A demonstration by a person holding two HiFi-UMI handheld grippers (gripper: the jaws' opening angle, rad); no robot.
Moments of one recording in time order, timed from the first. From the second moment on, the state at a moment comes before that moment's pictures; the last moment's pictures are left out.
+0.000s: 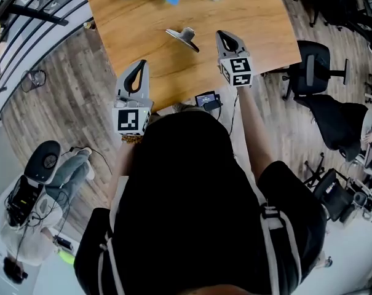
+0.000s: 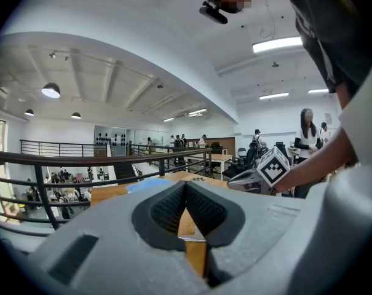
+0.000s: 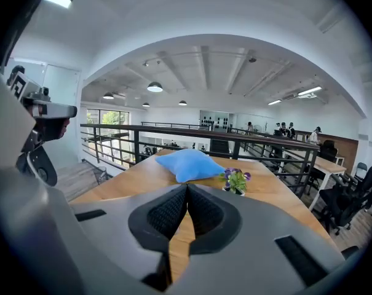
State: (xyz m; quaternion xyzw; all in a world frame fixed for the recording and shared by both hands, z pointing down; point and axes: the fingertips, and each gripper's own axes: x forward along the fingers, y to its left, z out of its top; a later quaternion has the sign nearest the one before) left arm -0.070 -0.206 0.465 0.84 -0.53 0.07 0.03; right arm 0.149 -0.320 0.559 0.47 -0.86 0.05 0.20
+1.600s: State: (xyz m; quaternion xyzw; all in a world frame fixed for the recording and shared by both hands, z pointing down) left arm -0.083 -0.196 0.474 0.82 -0.57 0.08 0.04; right arm 0.099 -0.344 0.722 0.37 -0.86 0.18 0.31
